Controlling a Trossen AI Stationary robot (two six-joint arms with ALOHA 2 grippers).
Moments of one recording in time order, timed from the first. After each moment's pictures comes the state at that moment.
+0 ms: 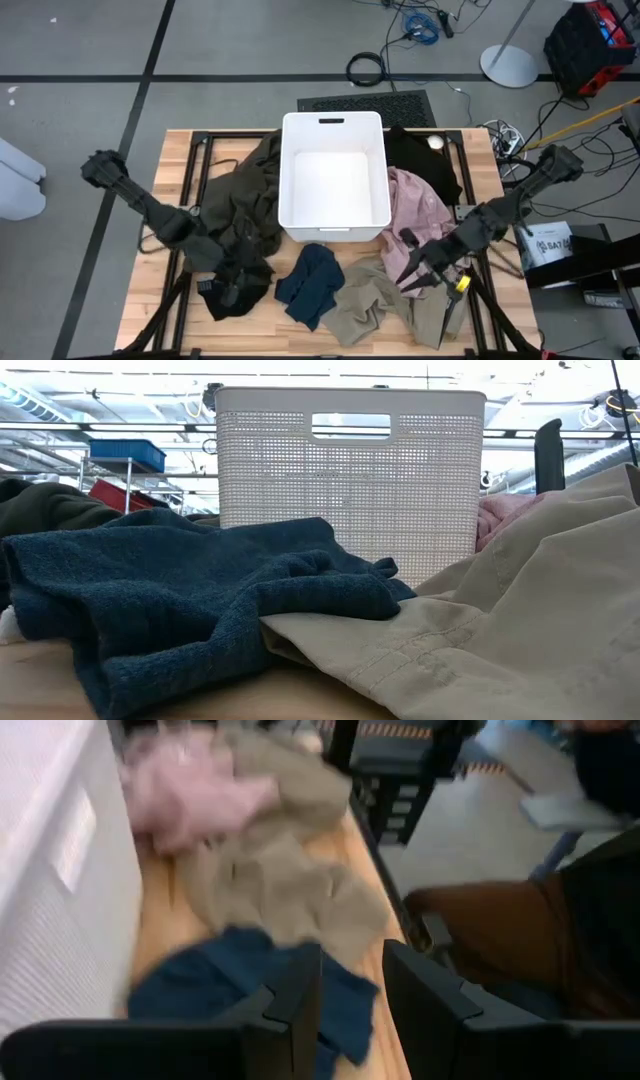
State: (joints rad) left arm -0.62 1.12 0.92 -0.31 -0.24 -0.39; right arm 0.61 0.97 0.74 0.05 0.01 0.24
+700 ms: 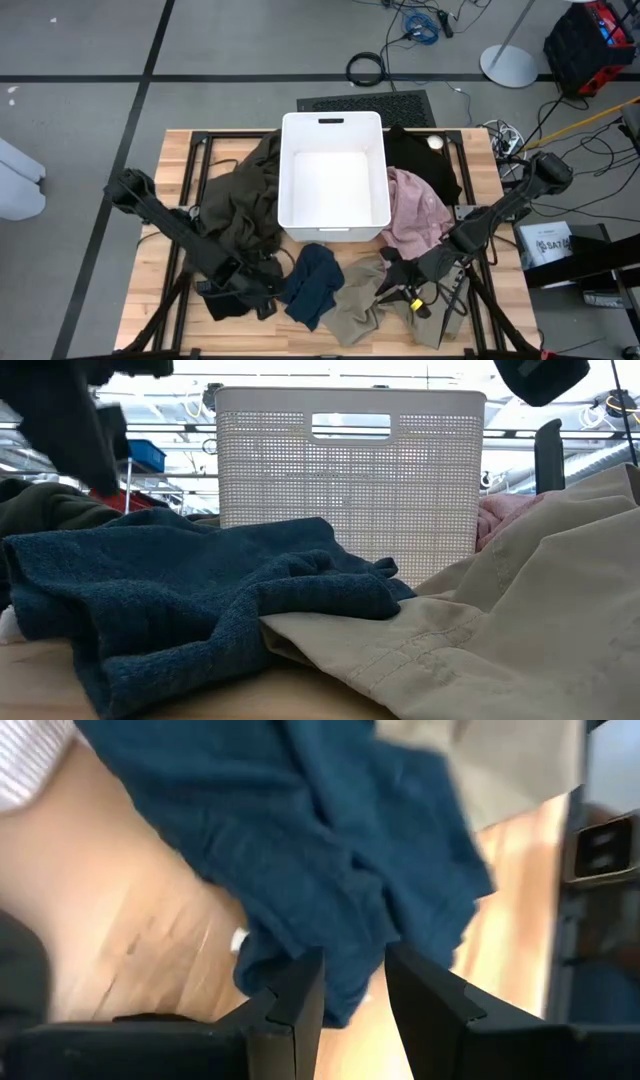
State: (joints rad) left arm -0.64 1.53 0.92 -0.37 -0.24 -0.93; right arm 0.64 1.26 0.74 0.06 0.08 0.39
